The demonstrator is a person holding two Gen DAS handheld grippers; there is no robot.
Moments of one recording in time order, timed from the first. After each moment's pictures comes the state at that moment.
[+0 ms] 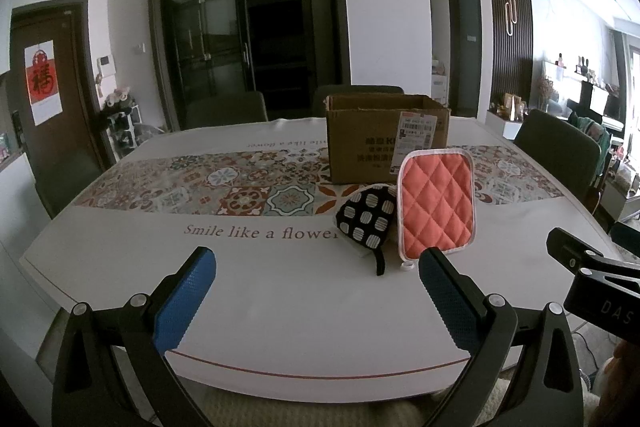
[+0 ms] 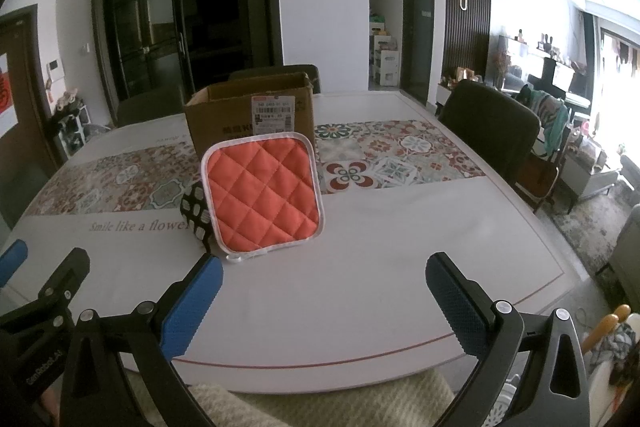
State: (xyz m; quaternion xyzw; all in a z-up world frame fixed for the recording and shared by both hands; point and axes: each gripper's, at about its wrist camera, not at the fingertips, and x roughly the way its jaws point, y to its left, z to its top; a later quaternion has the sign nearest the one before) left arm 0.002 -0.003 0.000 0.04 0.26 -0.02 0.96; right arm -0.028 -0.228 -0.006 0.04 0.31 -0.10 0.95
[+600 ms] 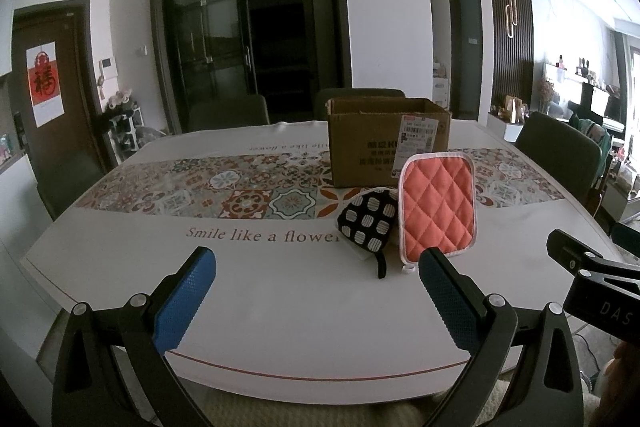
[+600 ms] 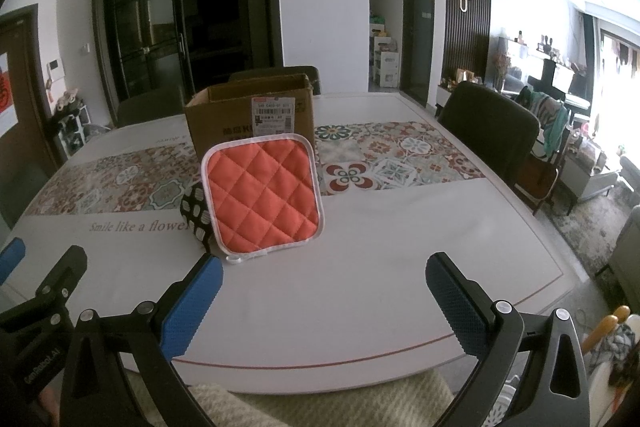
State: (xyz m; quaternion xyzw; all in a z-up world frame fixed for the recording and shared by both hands) left arm 0.001 -0.001 0.002 0.04 0.26 -0.02 0.97; right arm -0.029 -0.227 -0.005 0.04 0.30 -0.10 0.95
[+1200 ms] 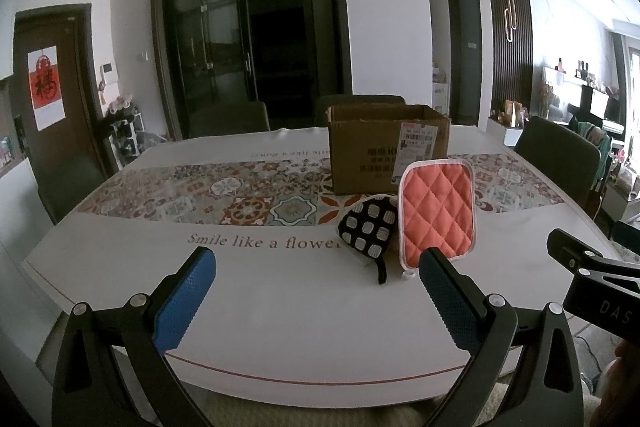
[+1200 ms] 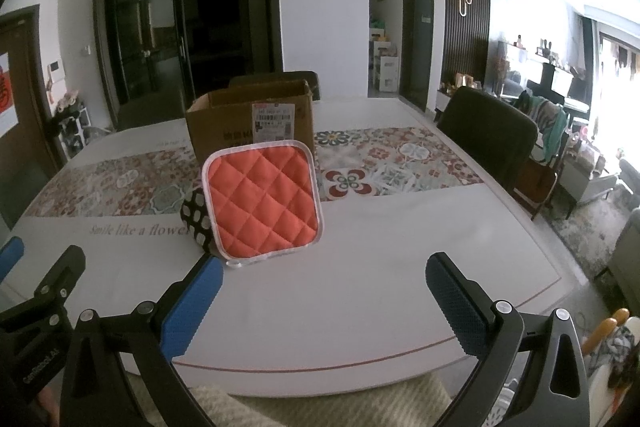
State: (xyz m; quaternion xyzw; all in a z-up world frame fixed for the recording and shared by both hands) left arm 0.000 0.001 0.016 0.04 0.24 -0.02 0.97; right arm -0.028 -0.226 0.003 0.04 0.30 -0.10 0.95
